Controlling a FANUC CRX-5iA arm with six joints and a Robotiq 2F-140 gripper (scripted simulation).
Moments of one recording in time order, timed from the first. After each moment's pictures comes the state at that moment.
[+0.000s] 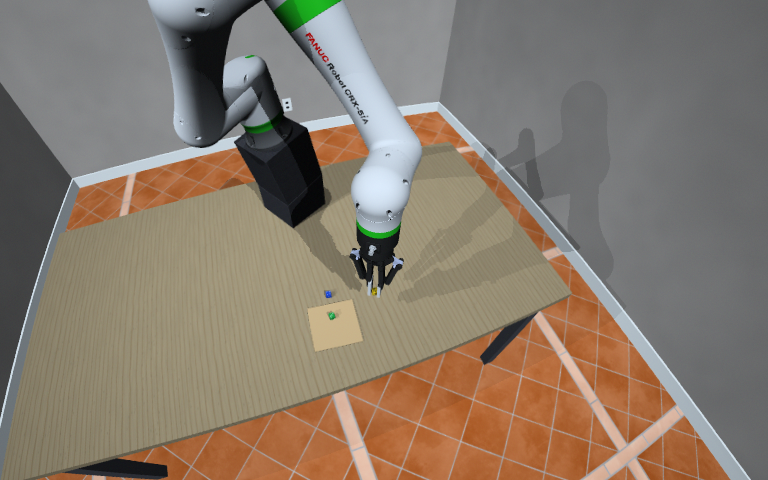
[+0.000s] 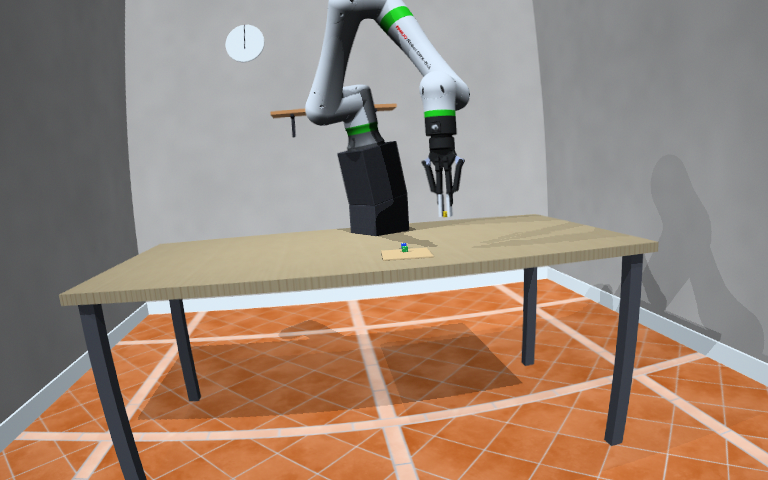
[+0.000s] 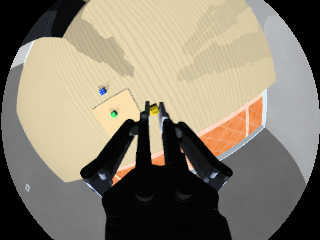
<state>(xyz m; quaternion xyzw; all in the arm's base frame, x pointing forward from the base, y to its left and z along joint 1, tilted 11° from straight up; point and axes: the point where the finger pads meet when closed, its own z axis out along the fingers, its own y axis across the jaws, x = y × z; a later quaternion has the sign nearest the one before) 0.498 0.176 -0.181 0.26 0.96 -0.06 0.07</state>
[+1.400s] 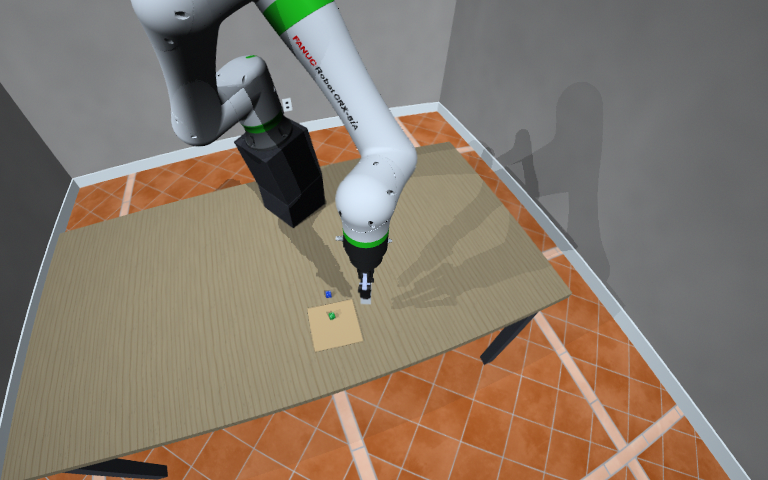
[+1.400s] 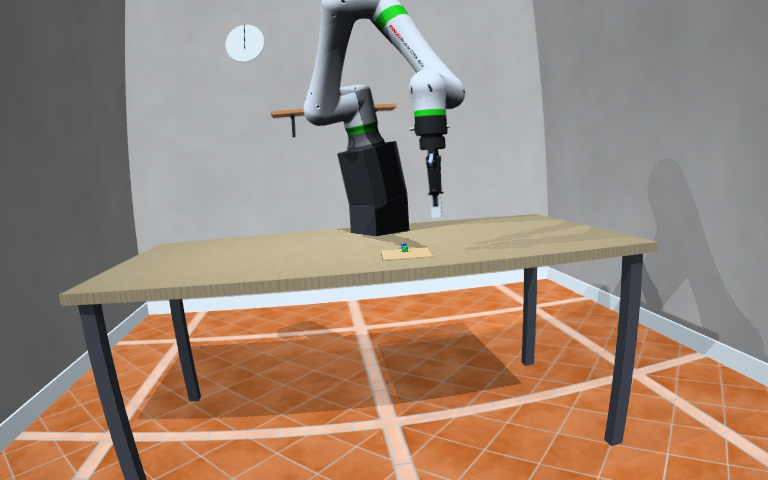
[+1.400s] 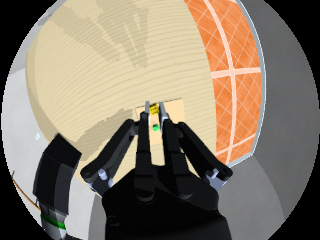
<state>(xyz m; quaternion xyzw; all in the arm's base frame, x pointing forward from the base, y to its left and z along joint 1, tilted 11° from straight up) 0.511 0.148 -0.174 0.81 0.58 0.00 0.09</state>
